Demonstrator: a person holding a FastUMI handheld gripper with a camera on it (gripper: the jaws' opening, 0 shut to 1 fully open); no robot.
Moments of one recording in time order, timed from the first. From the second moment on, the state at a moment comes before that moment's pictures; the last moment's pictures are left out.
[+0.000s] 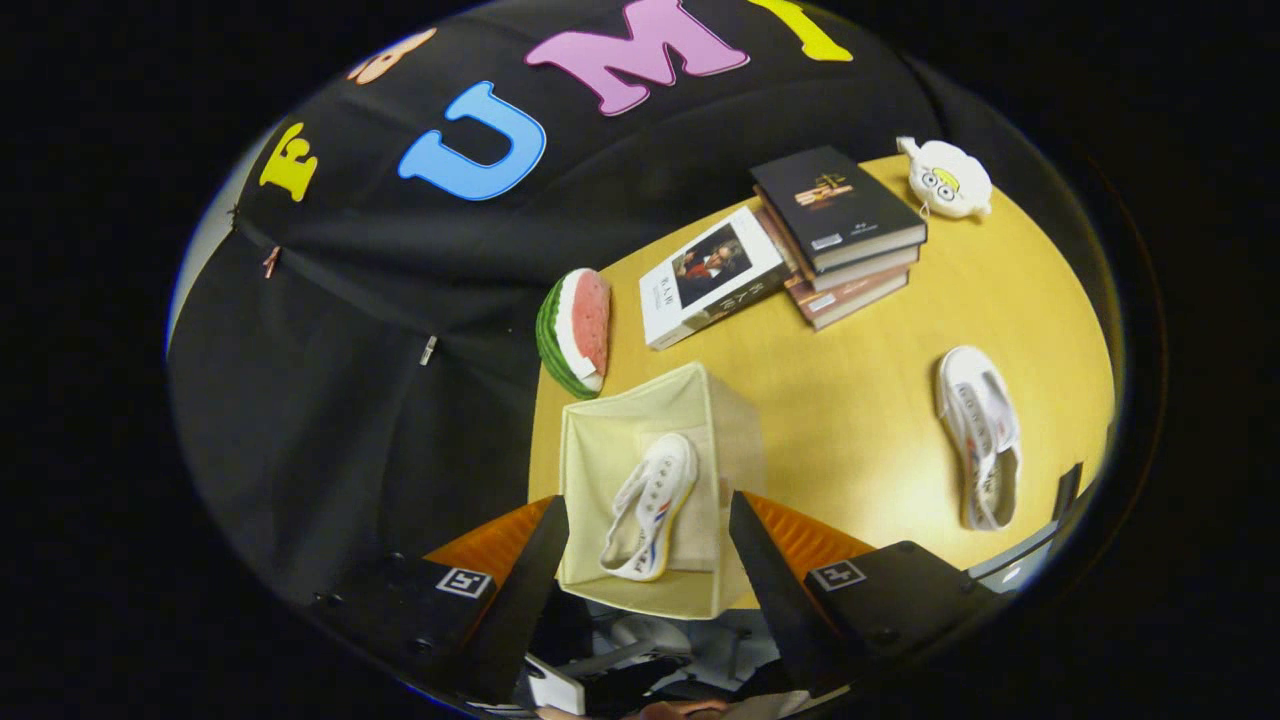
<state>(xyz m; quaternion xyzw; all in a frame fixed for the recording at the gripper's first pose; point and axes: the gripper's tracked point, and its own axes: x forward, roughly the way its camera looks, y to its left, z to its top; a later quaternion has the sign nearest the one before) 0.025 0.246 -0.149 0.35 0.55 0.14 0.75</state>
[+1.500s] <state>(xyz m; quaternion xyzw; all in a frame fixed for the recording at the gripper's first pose) -0.044 0.032 -0.459 0.18 0.58 0.07 0.79</state>
